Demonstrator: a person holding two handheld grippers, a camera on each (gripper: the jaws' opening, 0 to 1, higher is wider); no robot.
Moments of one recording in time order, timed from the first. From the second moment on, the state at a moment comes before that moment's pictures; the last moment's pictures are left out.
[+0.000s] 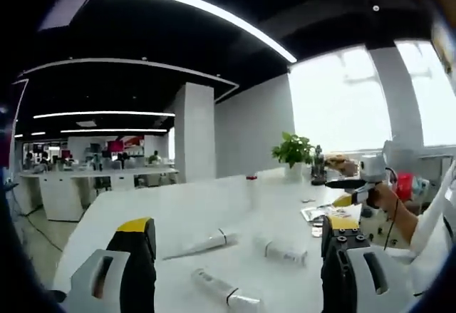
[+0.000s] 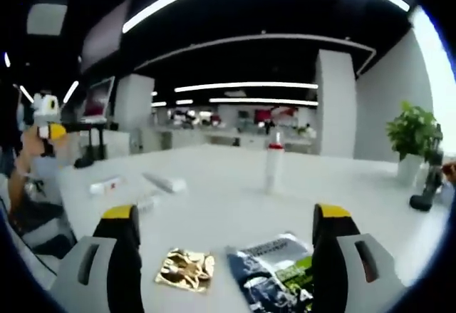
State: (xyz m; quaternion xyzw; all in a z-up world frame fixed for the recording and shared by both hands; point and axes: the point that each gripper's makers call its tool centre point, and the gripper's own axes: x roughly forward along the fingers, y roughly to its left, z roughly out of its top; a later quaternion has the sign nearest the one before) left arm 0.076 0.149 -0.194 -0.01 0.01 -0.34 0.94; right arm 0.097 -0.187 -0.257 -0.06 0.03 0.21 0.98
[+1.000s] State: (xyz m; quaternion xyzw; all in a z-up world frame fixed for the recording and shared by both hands) left arm 0.246 0.101 -0.218 0.17 0.14 -0.43 0.87; right arm 0.082 -0.169 -0.256 -0.03 0.03 0.25 0.97
